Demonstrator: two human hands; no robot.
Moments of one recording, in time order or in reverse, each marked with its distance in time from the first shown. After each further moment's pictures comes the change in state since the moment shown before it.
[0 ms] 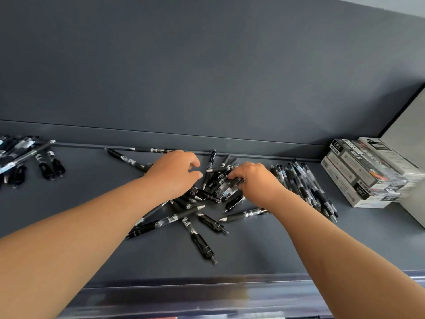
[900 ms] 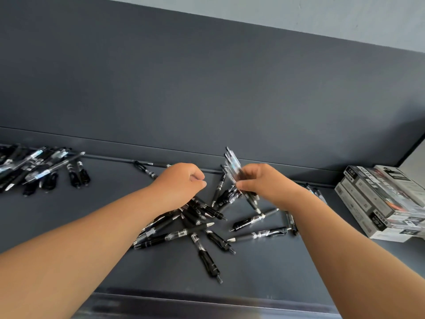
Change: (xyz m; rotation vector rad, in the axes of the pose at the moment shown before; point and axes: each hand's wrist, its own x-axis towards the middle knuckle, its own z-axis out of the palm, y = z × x) left_hand -0.016 0.000 -0.021 -0.288 0.020 -0.153; right_hand 0.019 -0.008 -0.037 0.679 -0.077 -0.090
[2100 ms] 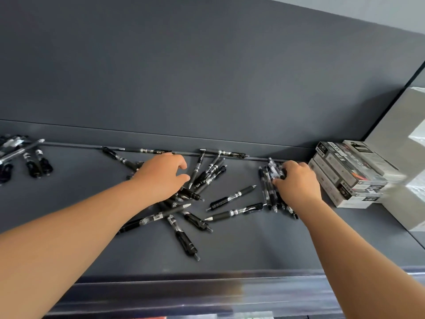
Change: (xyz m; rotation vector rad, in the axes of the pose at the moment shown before) left_hand 0.011 -0.005 0.029 0.374 0.006 0.140; right_hand -0.065 0.066 -0.037 -0.637 0.559 0.462
